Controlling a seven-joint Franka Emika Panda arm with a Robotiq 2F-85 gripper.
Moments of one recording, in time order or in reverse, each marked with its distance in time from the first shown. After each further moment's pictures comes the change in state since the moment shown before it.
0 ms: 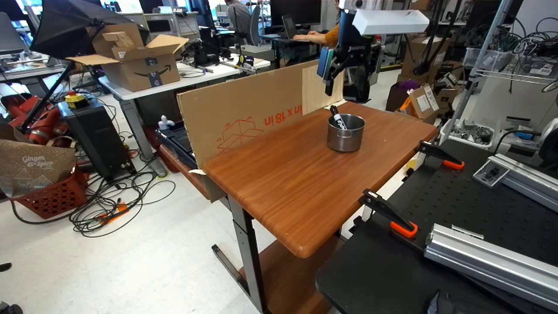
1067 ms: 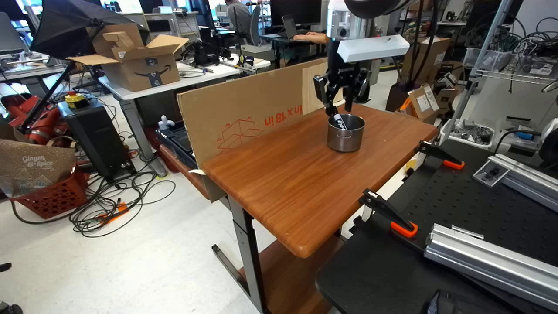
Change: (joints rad) arm 0.091 0.151 -0.080 0.093 -0.009 0.000 0.038
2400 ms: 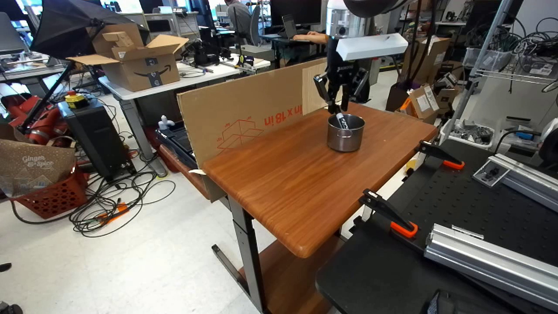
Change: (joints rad) arm 0.012 0.004 -0.019 0.014 0.000 0.000 0.002
